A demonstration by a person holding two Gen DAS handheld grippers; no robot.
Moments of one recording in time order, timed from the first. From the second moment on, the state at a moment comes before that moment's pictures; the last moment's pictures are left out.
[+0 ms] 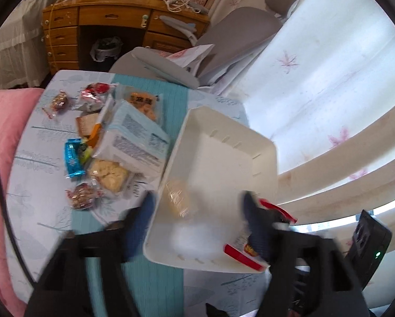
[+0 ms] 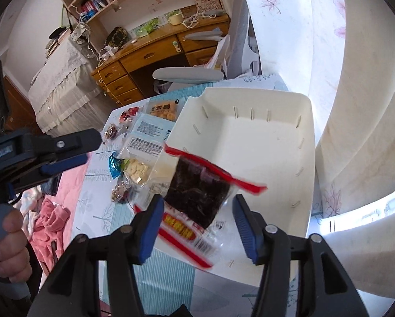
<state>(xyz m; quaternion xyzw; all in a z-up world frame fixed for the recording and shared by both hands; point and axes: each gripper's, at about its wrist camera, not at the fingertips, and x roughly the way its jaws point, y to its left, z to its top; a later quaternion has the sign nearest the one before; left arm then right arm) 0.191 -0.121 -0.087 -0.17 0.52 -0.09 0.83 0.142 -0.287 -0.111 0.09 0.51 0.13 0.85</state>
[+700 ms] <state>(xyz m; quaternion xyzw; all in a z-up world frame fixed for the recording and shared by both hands) 0.130 -0.031 -0.098 -0.14 0.54 -0.03 0.83 0.128 -0.212 -0.131 0.16 0.54 0.13 0.82</state>
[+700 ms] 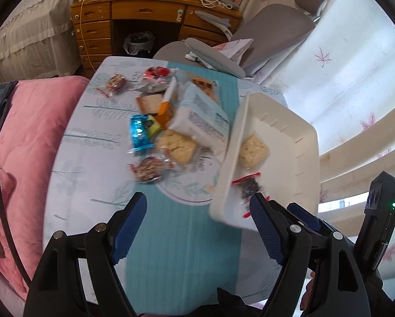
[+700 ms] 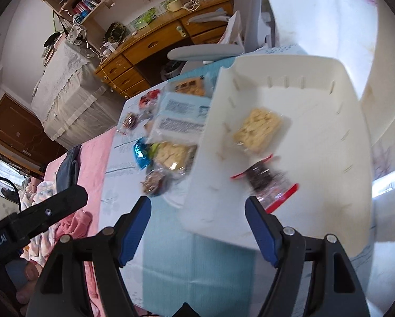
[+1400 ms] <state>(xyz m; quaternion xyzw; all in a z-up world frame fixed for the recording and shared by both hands) 0.121 0.127 -0.089 -0.08 0.55 -0.07 0.83 0.089 -0.071 -0.146 0.21 0.52 0.05 0.83</state>
